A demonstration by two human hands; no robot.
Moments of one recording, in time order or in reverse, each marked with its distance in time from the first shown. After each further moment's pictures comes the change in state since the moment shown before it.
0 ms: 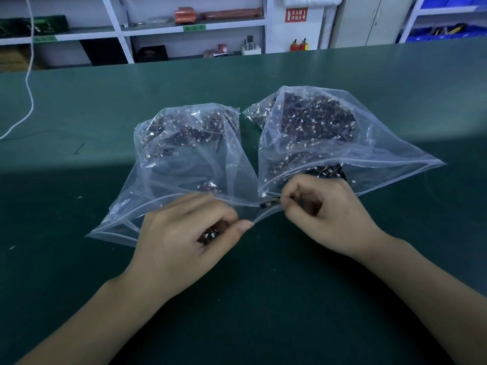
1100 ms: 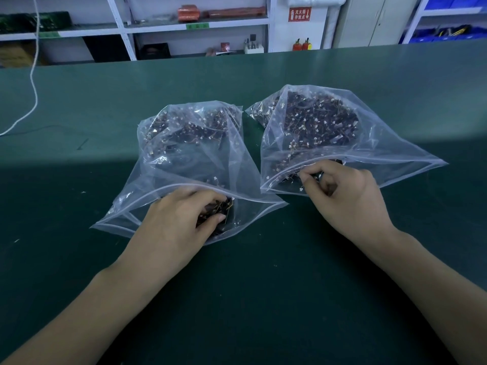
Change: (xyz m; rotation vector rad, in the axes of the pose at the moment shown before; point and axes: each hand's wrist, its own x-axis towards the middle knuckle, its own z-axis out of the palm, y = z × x) left_hand 0.001 -0.020 -0.007 0.145 -0.301 -0.299; right_hand 0.004 0.018 -0.007 -0.291 0.268 0.112
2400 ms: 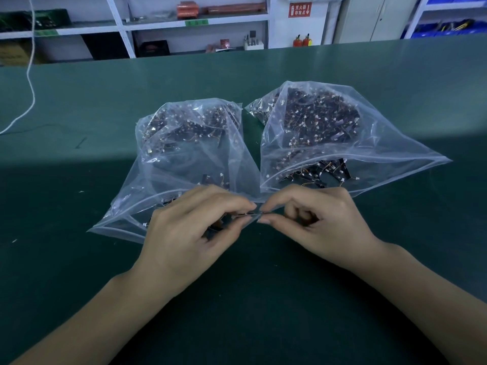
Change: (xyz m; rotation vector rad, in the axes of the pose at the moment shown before) left_hand -0.005 0.021 0.009 -0.293 0.308 0.365; right_hand -0.017 -0.033 0.009 0.348 -0.129 -0.428
